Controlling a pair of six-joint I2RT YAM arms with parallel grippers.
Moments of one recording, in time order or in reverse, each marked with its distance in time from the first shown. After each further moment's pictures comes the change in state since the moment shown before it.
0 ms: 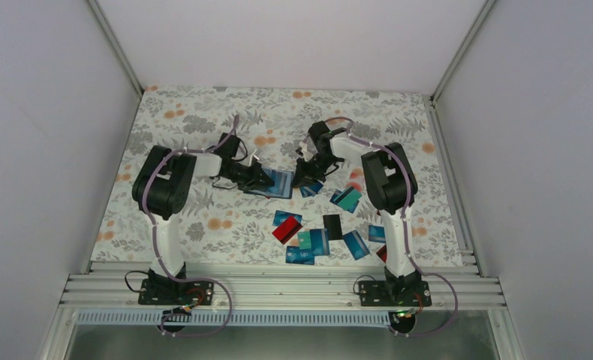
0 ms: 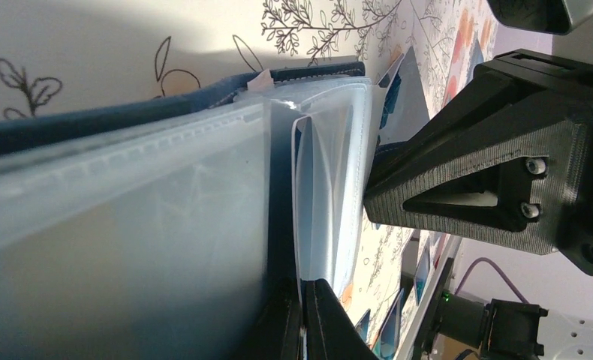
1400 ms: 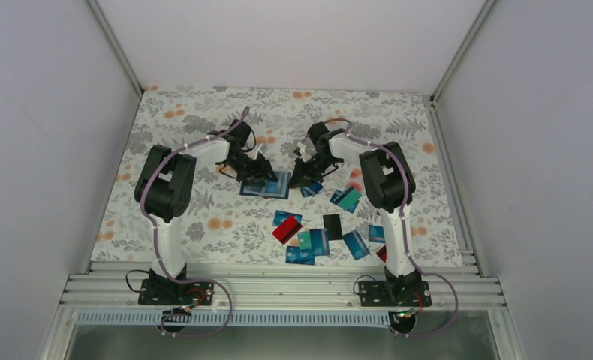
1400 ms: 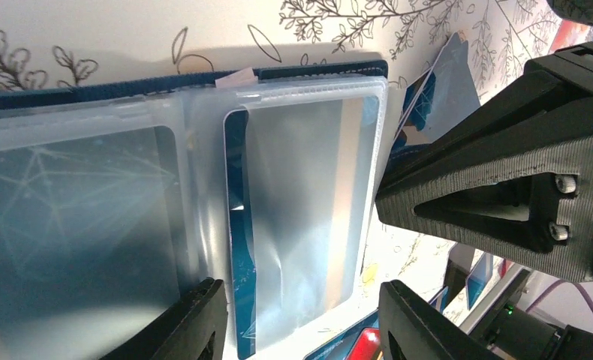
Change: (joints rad) left arm -0.064 -0.014 0.240 -0.447 -0.253 0.066; right arm -0.002 0.025 0.007 0.016 -0.071 -0.005
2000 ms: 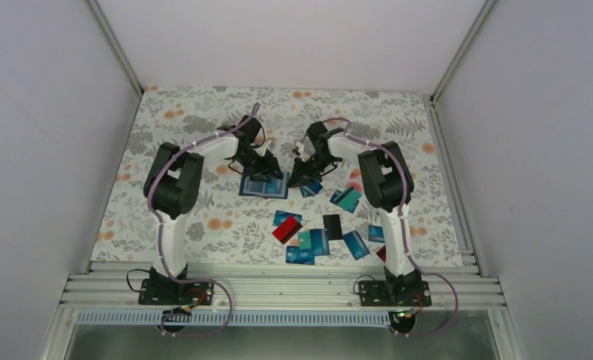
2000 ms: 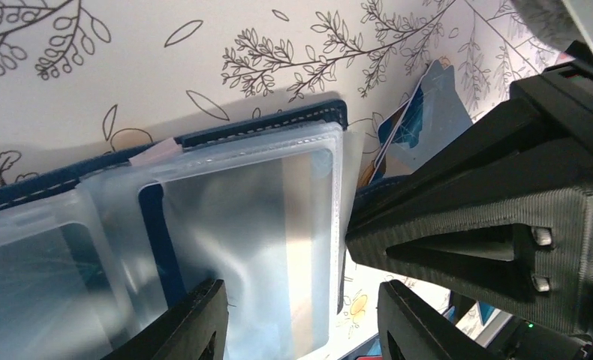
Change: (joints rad) left arm -0.046 0.066 0.127 -0.062 -0.052 0.011; right arm 0.002 0.014 0.021 -0.008 -0.016 -0.012
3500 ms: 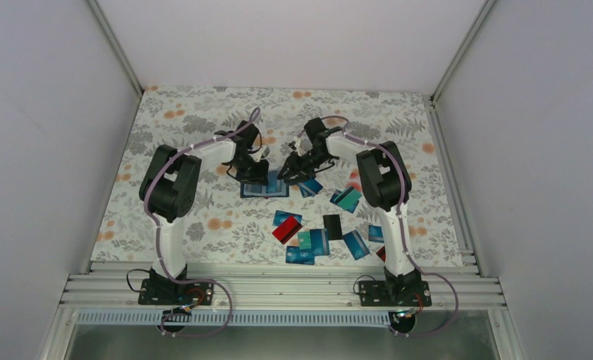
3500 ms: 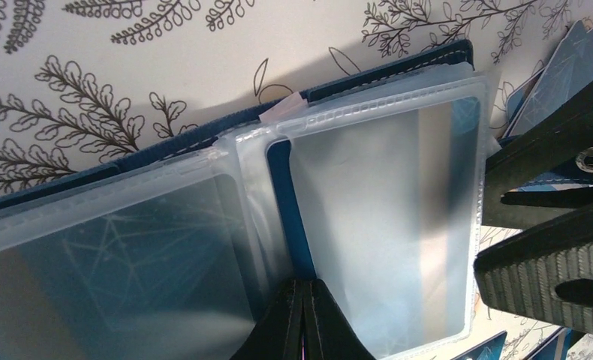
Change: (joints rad) left arm -0.006 -0.043 -0.082 0.005 -0.194 0.088; right arm 0.006 0.027 0.046 0.086 -0.106 0.090
